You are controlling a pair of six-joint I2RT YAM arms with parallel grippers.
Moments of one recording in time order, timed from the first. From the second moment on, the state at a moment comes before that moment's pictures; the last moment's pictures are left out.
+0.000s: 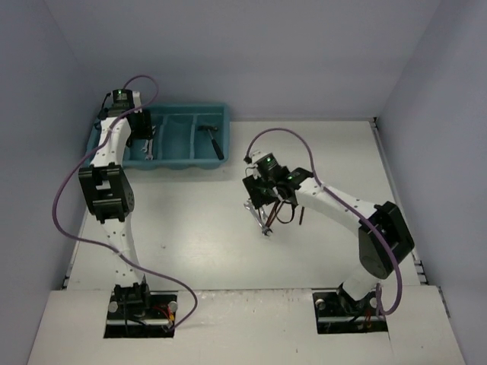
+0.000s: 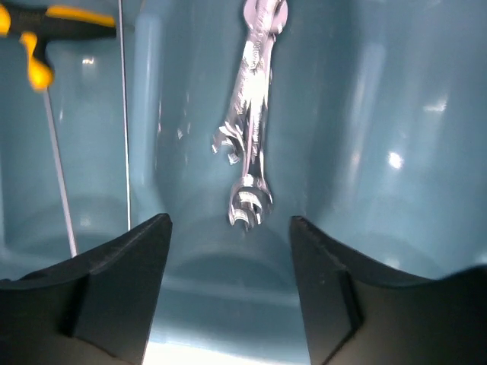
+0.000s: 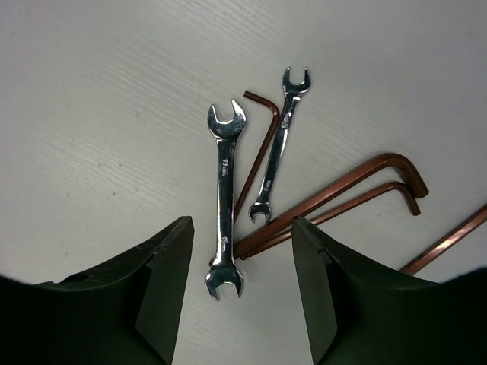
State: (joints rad) left arm 0.11 2.21 2.13 -0.80 -0.03 -0.02; right arm 0.70 1.62 1.17 -0.49 0.05 0.16
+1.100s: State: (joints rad) left arm -0.19 1.11 1.27 -0.83 0.08 -0.32; right arm 0.83 1.96 1.30 -0.55 0.21 0.14
